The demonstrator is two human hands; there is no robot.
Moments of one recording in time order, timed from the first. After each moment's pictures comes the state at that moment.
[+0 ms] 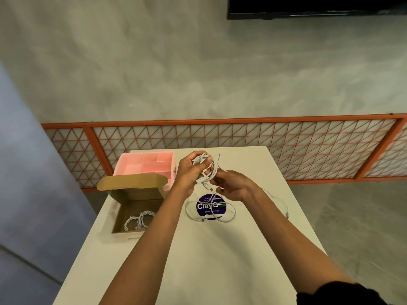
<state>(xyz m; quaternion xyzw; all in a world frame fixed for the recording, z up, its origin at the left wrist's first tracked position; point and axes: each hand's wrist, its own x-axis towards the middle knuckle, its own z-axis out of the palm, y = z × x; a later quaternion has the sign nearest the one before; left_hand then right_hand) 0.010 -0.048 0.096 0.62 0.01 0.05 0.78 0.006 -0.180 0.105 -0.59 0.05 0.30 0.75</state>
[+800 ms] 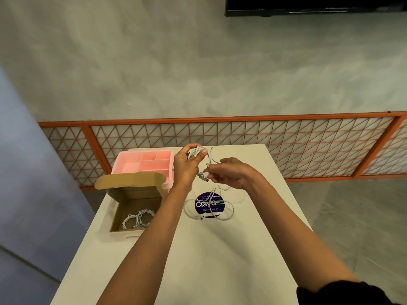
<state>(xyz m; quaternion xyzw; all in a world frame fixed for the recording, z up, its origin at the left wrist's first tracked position) 0.016 -0.052 0.099 0.66 0.06 0.17 0.73 0.005 -0.181 0.142 -0.66 0.03 0.27 0.70</state>
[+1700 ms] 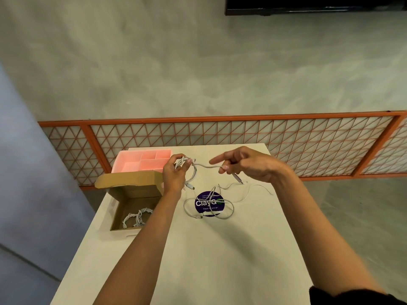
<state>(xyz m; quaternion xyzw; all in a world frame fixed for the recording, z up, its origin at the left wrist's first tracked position) 0.013 -0.023 0.063 0.67 0.10 0.19 0.71 0.000 -0.230 0.171 -0.79 -0.22 0.26 0.51</state>
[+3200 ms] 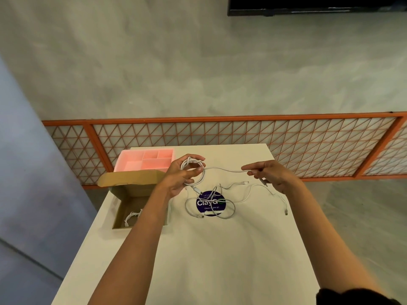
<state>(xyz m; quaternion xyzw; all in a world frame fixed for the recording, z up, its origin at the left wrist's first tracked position) -0.005 -0.010 0.094 0.63 -0.02 -0.08 0.77 0.016 -0.278 0.114 -0.82 0.01 0.16 0.55</state>
